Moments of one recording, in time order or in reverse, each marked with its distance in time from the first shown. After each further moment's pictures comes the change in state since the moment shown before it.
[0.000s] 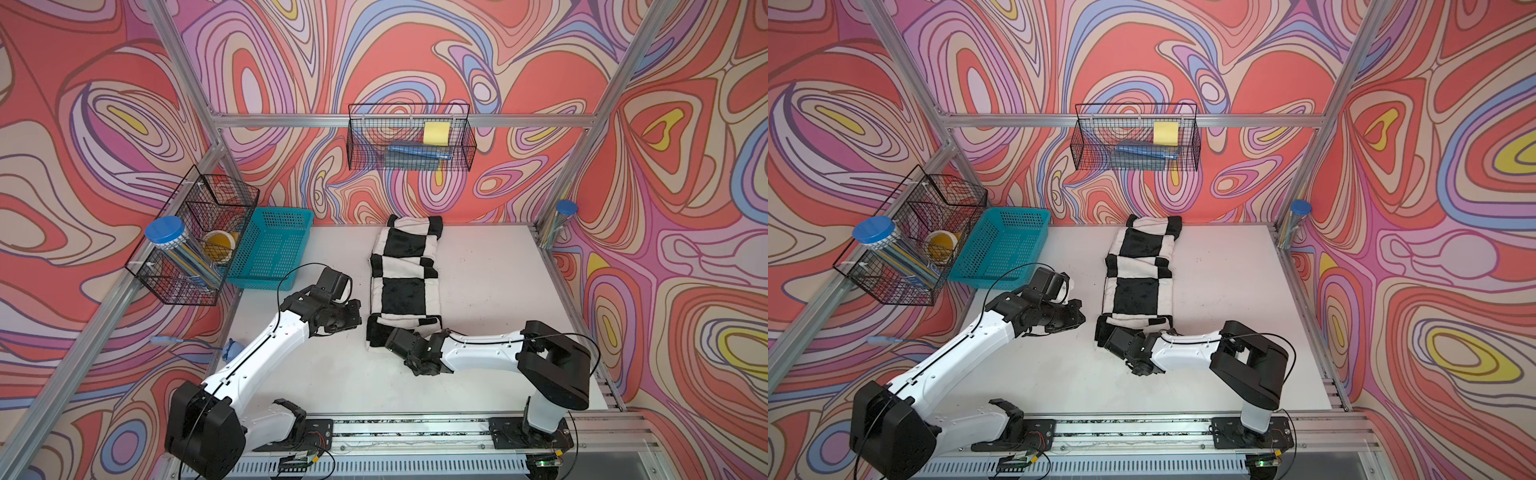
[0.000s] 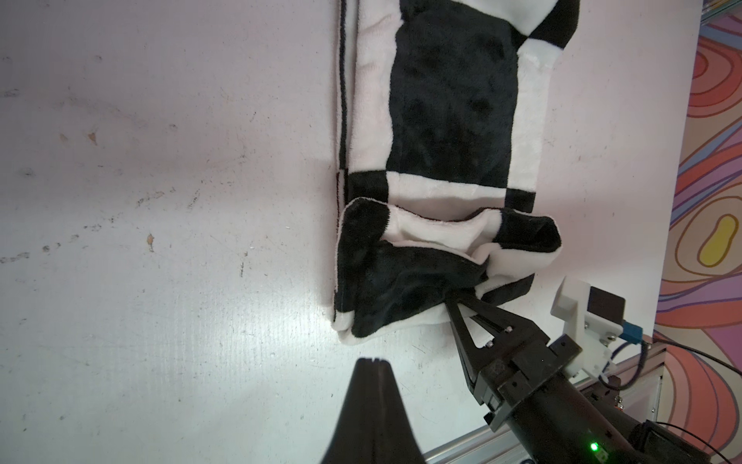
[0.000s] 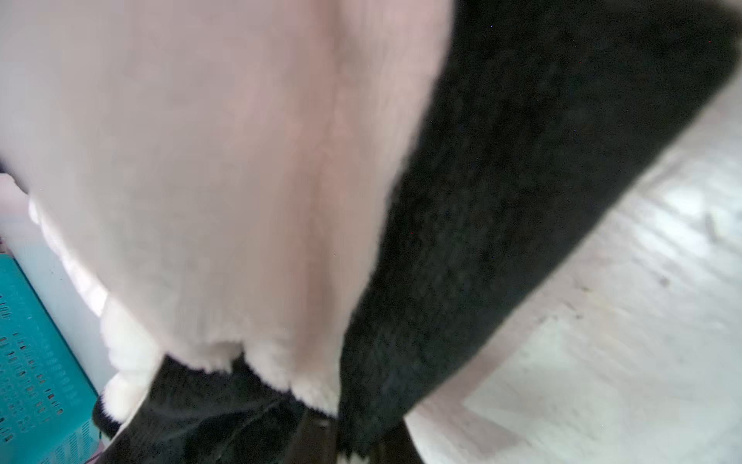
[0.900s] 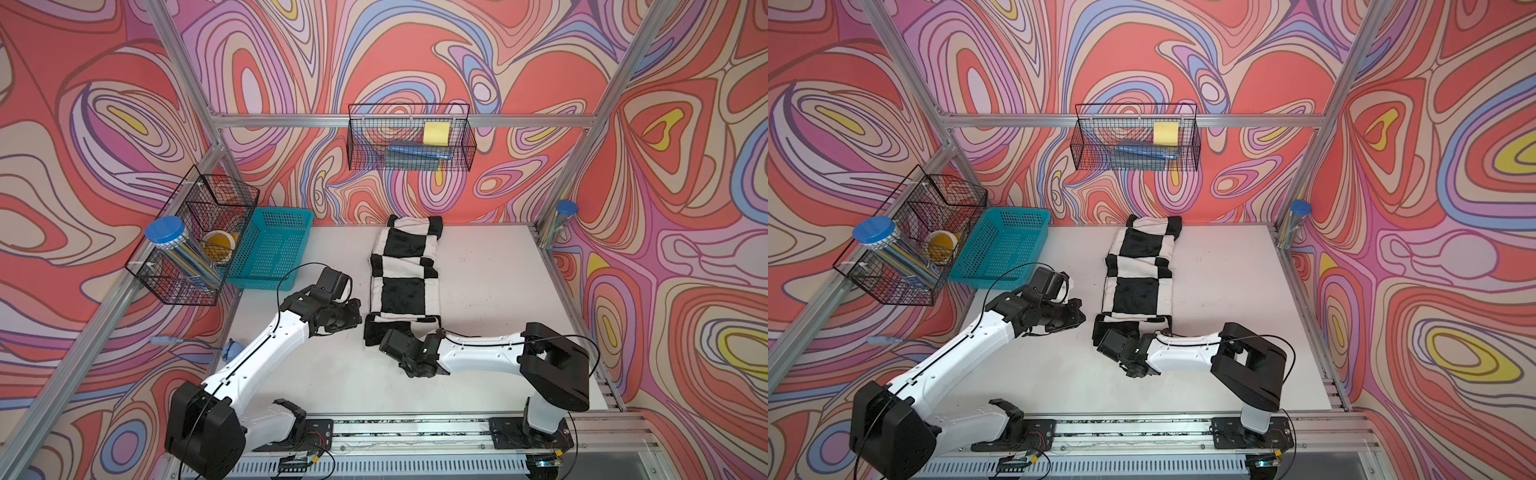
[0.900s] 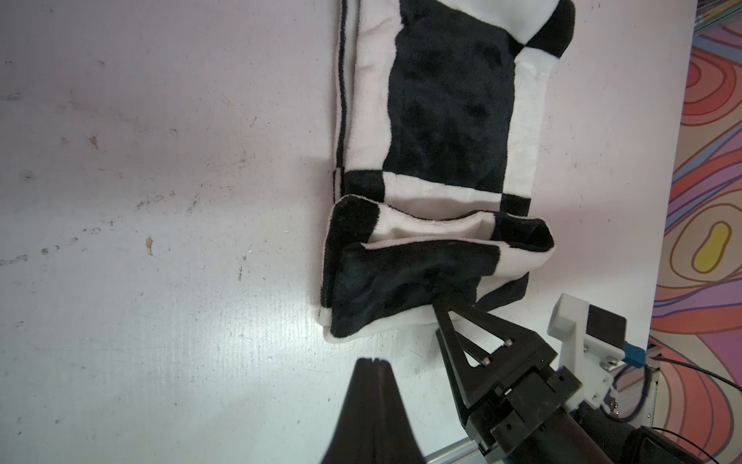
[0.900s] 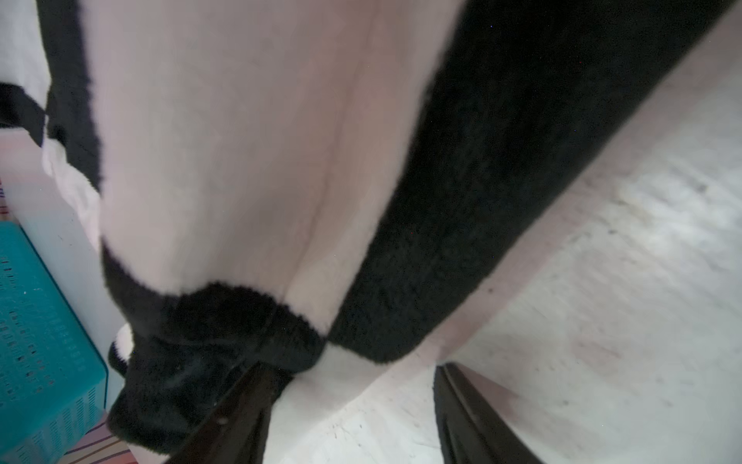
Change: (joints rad) left arm 0.000 0.000 0.000 0.013 -0.001 -0.015; right arm 0.046 0.006 0.062 -0.039 0.014 0.000
